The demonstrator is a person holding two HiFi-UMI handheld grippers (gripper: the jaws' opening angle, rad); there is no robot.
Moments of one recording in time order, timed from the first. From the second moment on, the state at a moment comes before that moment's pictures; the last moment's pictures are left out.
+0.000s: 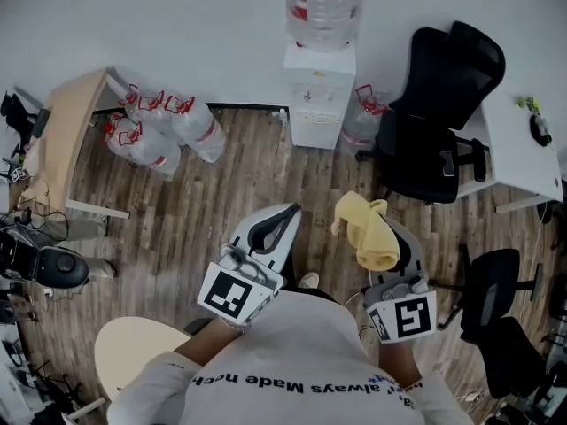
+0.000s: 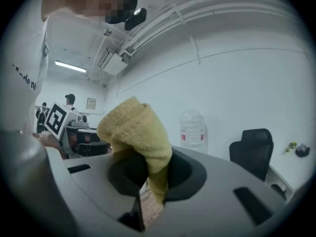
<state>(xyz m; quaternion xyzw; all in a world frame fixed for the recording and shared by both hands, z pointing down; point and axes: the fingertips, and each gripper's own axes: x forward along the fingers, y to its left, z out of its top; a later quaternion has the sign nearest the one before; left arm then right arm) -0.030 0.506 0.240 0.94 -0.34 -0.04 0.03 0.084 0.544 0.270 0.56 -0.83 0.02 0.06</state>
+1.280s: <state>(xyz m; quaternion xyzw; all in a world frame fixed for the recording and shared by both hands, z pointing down) -0.118 0.284 0.232 0.95 -0.32 -0.05 0.04 -0.010 0.321 0.261 0.56 -0.82 0.03 0.08</state>
